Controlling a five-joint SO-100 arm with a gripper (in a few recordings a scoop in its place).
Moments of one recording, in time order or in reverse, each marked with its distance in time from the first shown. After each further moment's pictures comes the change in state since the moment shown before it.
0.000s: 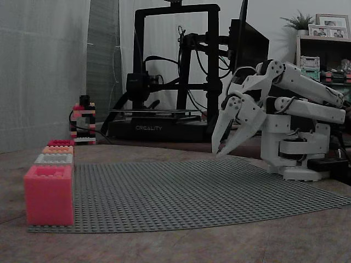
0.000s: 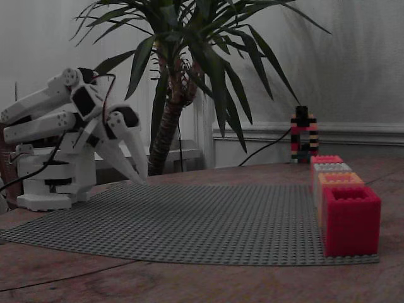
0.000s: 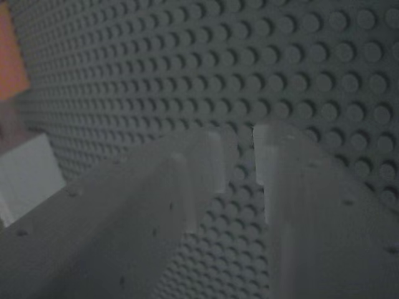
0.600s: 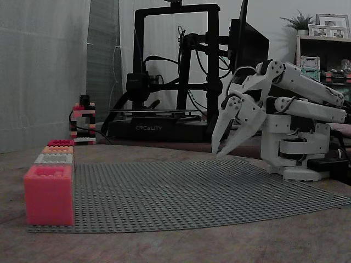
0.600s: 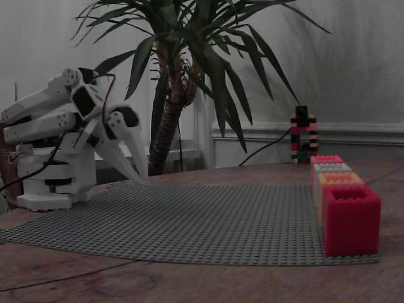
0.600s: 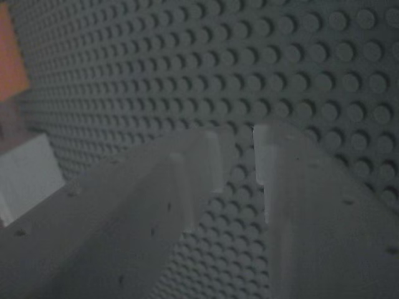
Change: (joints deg) arm 0.0 0.0 0.0 0.0 0.0
